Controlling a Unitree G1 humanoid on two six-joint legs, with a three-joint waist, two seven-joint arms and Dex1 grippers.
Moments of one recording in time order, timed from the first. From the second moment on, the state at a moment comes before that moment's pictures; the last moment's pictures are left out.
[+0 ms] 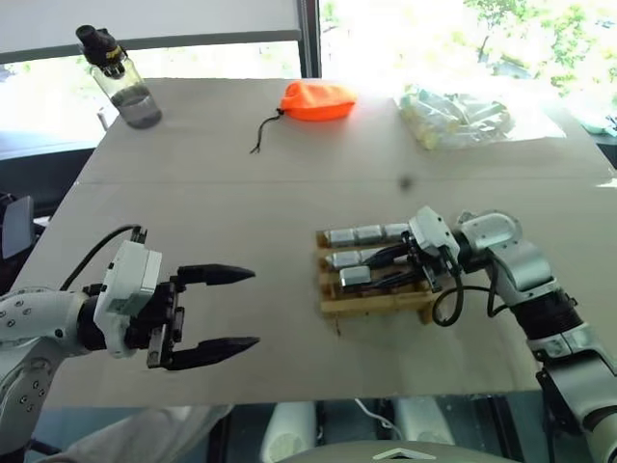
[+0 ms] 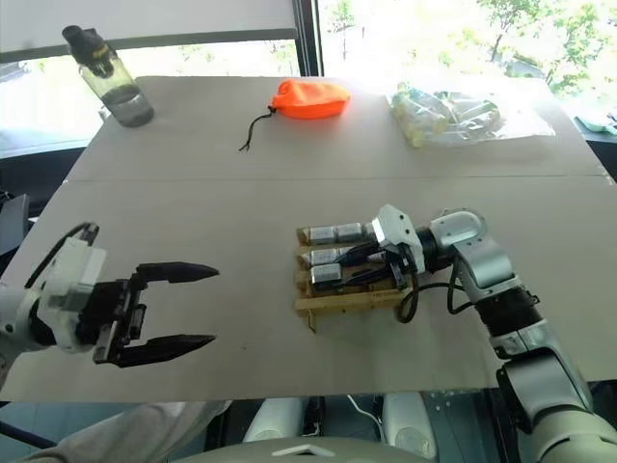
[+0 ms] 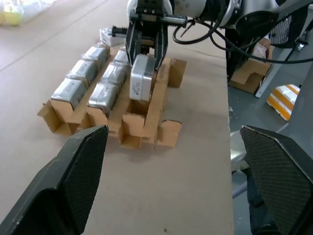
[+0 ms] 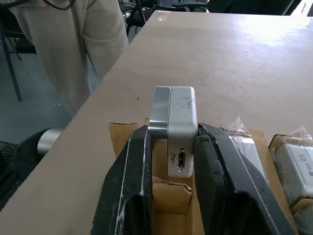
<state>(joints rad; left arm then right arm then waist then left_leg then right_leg) 0.25 0.96 0.51 -0.55 -0.81 0.47 -1.33 -0.61 -0.48 0.28 0.14 0.39 0.13 1.52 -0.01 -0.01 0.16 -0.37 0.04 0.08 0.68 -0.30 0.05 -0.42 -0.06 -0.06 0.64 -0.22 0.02</state>
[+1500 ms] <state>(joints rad) 0.19 0.97 0.47 -0.53 -0.76 0.43 -1.36 -0.45 -0.55 0.19 -0.08 0.44 0.28 1.41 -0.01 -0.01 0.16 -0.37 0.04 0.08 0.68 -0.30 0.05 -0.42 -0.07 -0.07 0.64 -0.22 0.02</state>
